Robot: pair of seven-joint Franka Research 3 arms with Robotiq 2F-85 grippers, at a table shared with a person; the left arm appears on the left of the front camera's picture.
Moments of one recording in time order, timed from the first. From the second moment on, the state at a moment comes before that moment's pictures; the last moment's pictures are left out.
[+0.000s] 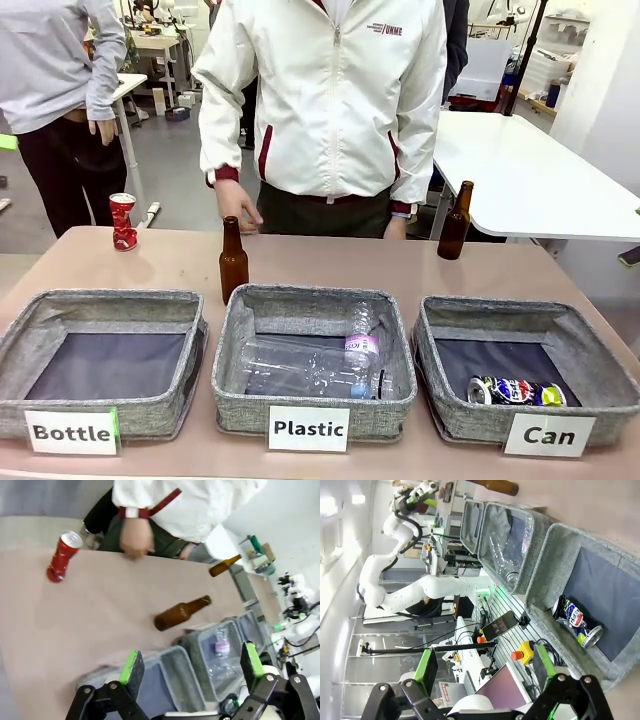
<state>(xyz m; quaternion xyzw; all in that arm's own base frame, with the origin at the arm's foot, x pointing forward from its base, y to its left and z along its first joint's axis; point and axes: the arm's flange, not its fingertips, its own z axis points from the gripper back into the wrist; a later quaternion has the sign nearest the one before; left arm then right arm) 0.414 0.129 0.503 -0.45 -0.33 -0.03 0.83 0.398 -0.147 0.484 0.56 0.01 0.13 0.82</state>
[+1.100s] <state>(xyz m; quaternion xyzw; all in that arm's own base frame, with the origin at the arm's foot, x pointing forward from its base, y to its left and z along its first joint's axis) 0.500 0.197 0.438 -0.47 -0.26 -0.05 0.85 0.398 -0.147 0.484 0.56 0.01 0.13 0.82</state>
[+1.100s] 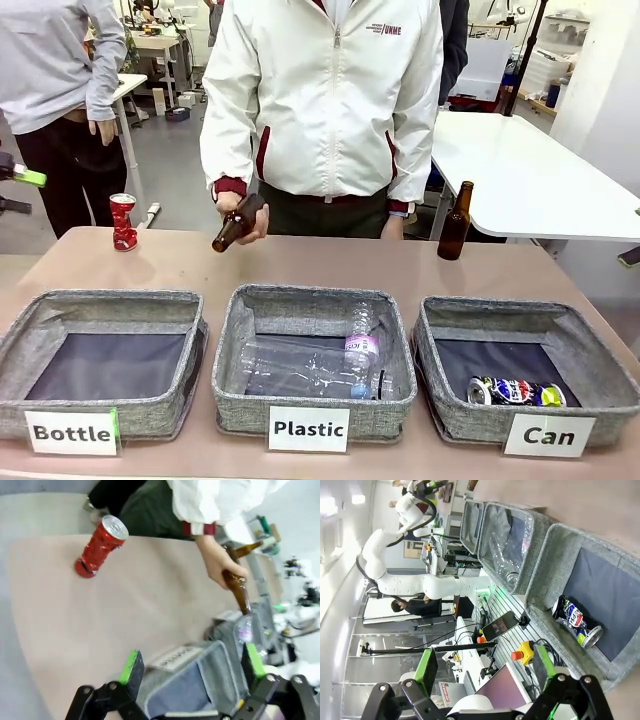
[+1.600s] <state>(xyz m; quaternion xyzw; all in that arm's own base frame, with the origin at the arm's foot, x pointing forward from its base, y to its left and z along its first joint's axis) 0.371 0.331 0.471 -0.54 -0.24 -0.07 0.80 0.398 -0.147 0.484 0.56 0.01 0.13 0.82</state>
